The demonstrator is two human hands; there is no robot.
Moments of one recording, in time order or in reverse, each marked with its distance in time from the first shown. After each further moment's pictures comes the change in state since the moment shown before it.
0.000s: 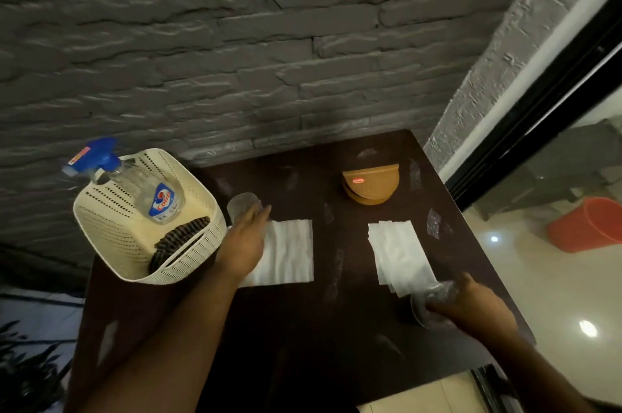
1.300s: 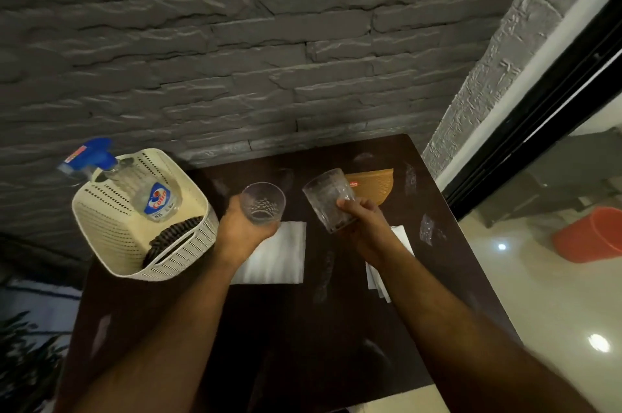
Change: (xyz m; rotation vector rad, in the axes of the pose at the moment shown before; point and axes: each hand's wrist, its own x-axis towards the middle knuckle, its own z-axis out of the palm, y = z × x) left_hand 0.009 0.043 -0.020 -0.572 0.251 -0.423; right_hand 0.023 -0.173 -0.022 1.432 -0.533 -0.312
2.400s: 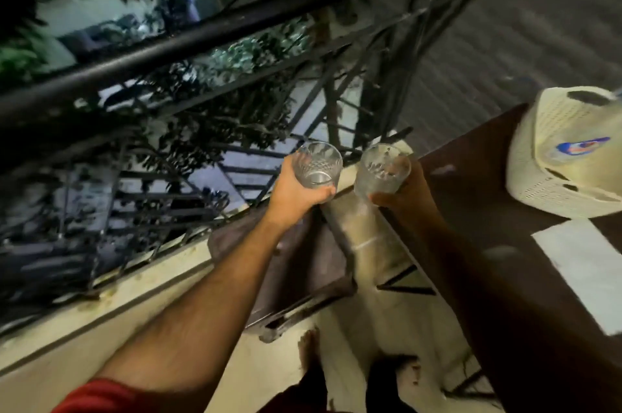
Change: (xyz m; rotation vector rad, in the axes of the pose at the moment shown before) left_hand -0.426 -0.286 -0.261 -0.590 0.883 -0.454; right_hand -0.225 0.301 0.345 -0.962 -1.056 -0.244
